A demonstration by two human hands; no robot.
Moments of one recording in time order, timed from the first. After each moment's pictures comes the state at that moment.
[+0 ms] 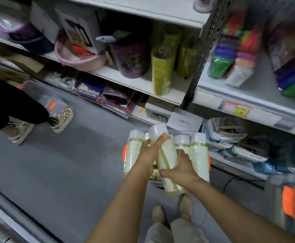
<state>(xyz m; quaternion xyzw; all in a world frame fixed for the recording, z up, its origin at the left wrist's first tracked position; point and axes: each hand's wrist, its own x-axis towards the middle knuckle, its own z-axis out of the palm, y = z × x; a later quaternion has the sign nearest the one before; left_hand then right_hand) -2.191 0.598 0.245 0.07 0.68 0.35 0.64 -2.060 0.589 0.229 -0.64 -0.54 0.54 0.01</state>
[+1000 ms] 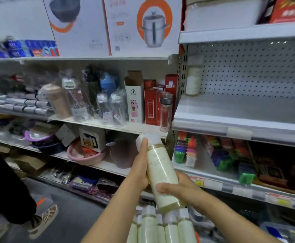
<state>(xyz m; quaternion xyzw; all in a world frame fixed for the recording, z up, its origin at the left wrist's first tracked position) -2.184 0.604 0.523 0.25 0.49 0.55 0.63 -2.029 0.567 0.509 -0.46 -0.59 0.61 0.25</state>
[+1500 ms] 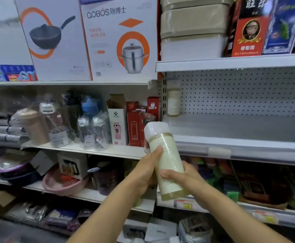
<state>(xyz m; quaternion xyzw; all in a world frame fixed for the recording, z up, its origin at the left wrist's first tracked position) -2.143 0.629 0.586 0.46 0.46 0.43 0.63 -1.991 0.602 0.574 -0.48 -0.56 0.53 0.41</state>
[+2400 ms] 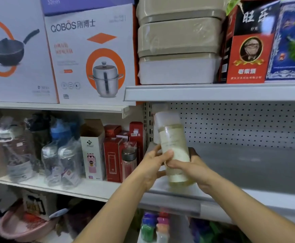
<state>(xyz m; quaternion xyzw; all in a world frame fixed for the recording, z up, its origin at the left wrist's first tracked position) -2.046 0.815 0.640 0.53 0.38 0.46 0.60 -1.891 0.807 0.634 -0.52 -0.55 0.46 0.46</state>
